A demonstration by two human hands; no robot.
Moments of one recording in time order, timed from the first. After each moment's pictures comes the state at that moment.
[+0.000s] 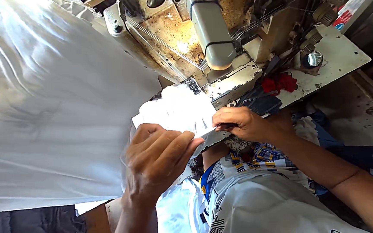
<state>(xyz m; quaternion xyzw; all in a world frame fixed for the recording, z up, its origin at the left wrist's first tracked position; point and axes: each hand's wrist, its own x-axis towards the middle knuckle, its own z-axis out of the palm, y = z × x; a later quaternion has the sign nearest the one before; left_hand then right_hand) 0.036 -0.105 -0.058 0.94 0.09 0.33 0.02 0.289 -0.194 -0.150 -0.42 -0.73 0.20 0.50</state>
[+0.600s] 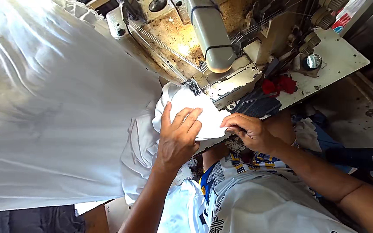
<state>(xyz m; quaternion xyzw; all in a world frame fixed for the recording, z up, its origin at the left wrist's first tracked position) 0.063 -0.074 -0.117 0.97 0.11 0.20 -0.07 0.278 -0.221 -0.178 -0.46 -0.65 0.15 0.59</state>
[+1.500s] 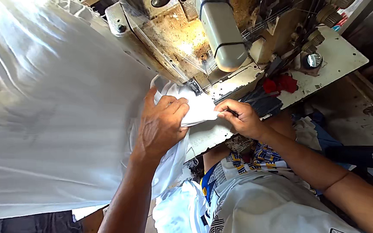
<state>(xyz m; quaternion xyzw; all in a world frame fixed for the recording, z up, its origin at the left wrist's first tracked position) 0.062 -0.022 -0.085 0.98 0.10 0.14 -0.07 0.279 -0.178 -0.170 -0.48 -0.59 0.22 0.61</state>
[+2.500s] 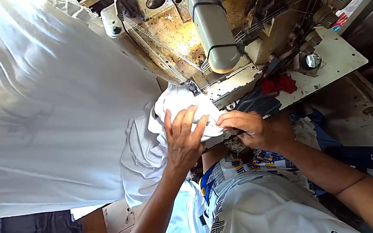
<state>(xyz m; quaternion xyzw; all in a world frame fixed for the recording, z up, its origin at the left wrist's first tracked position) 0.066 -0.088 -0.147 0.95 0.16 0.26 -0.06 0.288 -0.213 -0.156 -0.43 -0.71 0.12 0.54</state>
